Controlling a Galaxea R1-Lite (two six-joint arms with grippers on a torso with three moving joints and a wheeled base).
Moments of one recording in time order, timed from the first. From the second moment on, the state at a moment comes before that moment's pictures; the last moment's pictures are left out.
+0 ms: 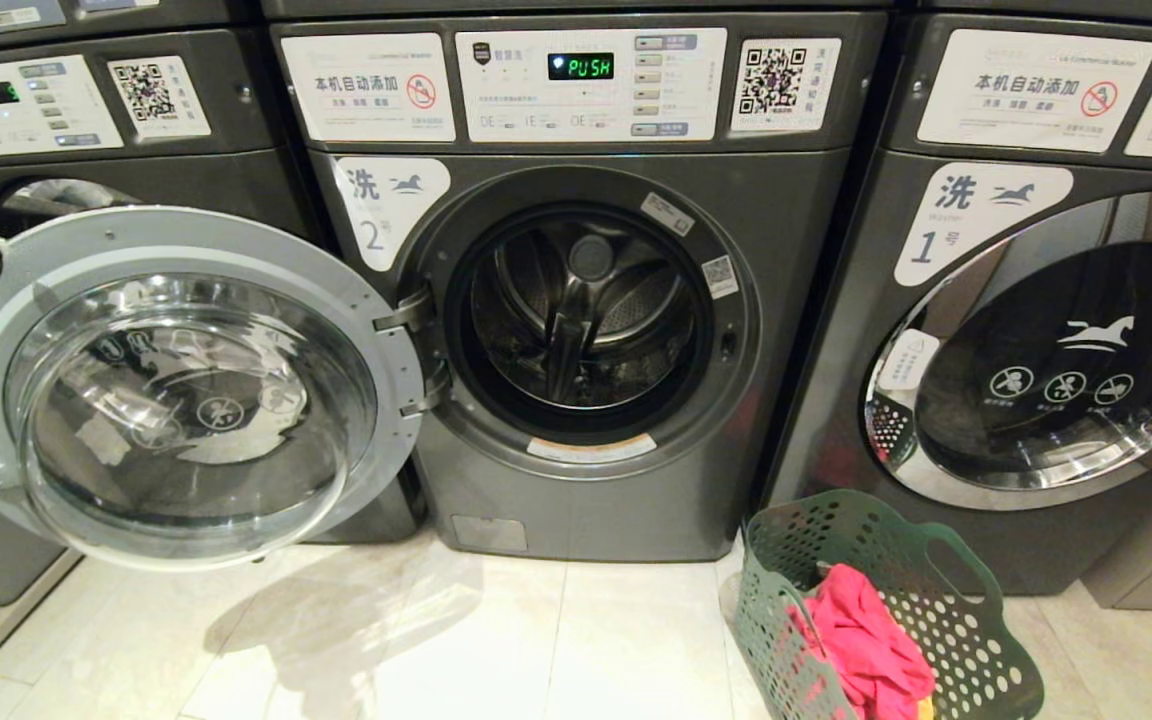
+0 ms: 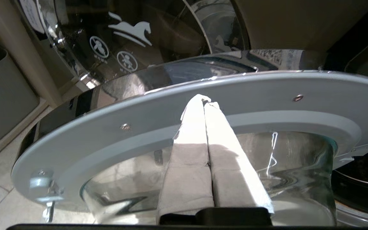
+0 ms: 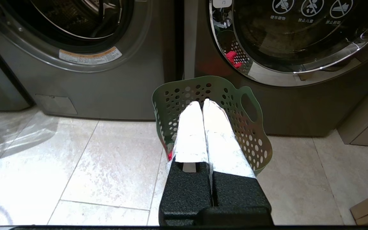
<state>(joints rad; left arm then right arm) 0.52 2.04 -1.93 0.10 -0.32 -0.11 -0.01 0.00 0.00 0.01 0.00 0.00</state>
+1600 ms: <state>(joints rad) 0.45 2.05 -1.93 0.26 -0.52 -0.25 -0.01 0.00 0.00 0.01 0.00 0.00</state>
